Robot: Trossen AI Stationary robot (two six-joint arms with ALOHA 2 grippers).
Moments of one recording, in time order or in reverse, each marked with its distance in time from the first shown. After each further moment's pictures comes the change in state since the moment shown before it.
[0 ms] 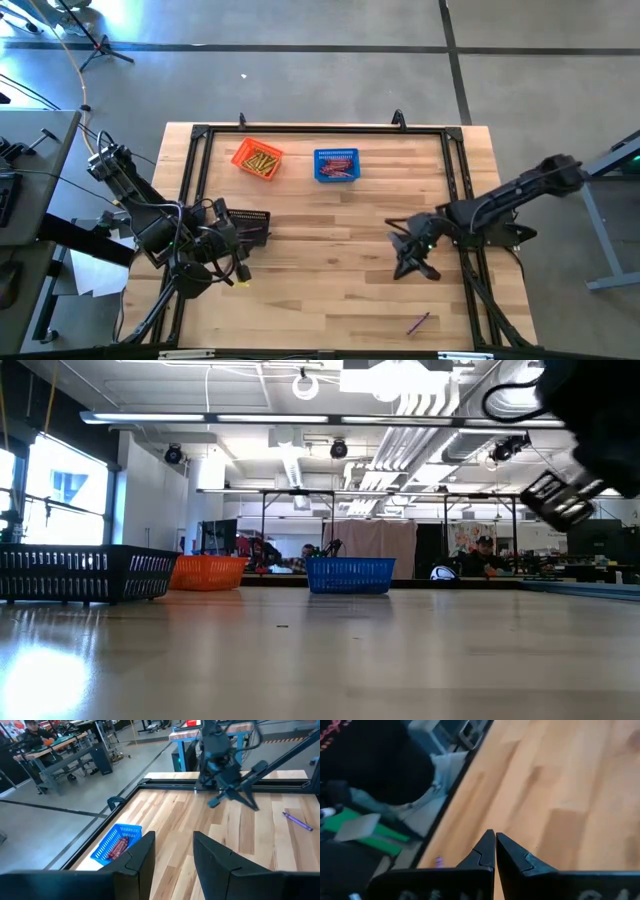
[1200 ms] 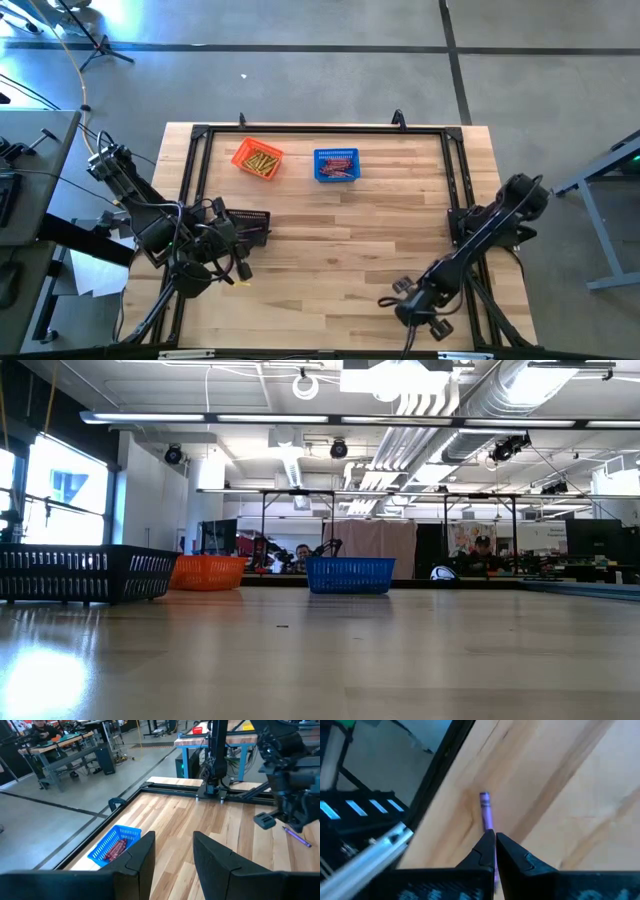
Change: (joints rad) left arm 0.000 0.000 0.000 0.029 -0.031 -0.048; right arm 0.510 0.521 0.570 -0.637 0.236 -0.024
